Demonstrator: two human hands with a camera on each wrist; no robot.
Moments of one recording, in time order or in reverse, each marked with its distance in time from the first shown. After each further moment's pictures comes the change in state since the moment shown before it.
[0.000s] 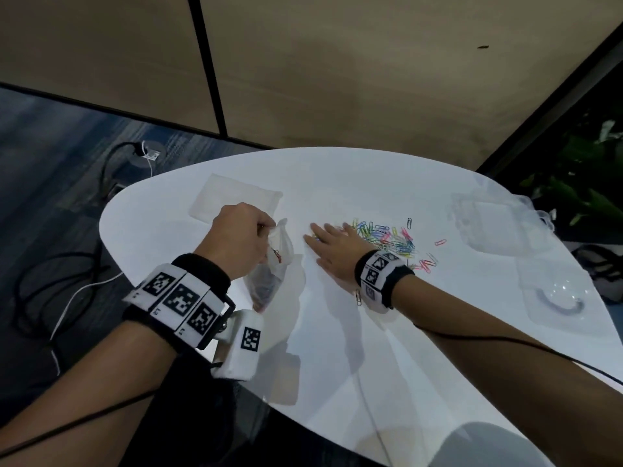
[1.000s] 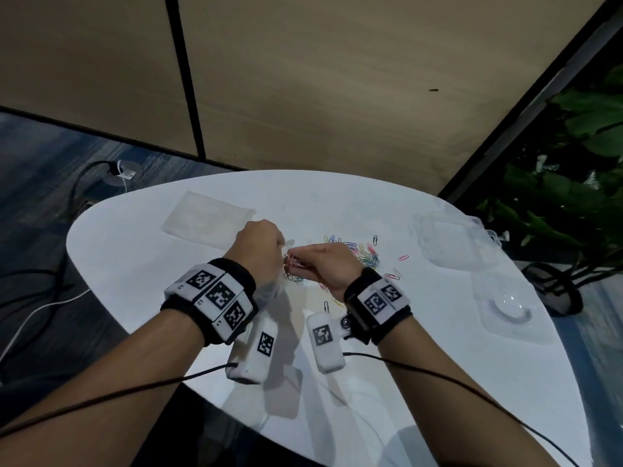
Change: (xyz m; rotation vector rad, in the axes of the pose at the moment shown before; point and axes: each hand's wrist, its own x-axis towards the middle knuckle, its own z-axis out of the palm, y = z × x) left_hand -0.002 0.053 0.040 0.155 -0.047 0.061; right_hand -0.071 -0.037 -0.098 2.061 0.257 0.611
